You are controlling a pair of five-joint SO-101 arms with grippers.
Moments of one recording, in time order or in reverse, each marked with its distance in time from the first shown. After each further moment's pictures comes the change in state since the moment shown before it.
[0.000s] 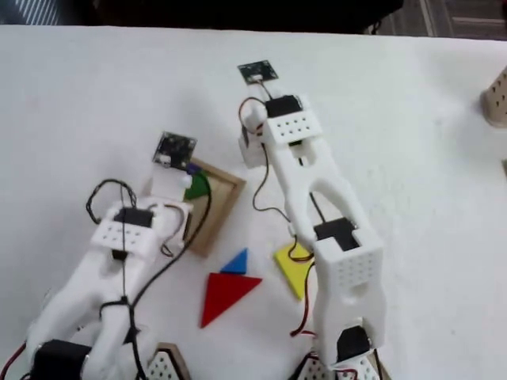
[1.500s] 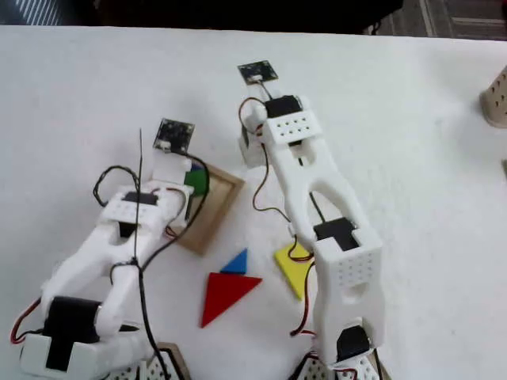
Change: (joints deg) left arm -2.2 15.6 -7.1 -11.8 0.2; right arm 0.0 0.0 0.0 0.0 0.0
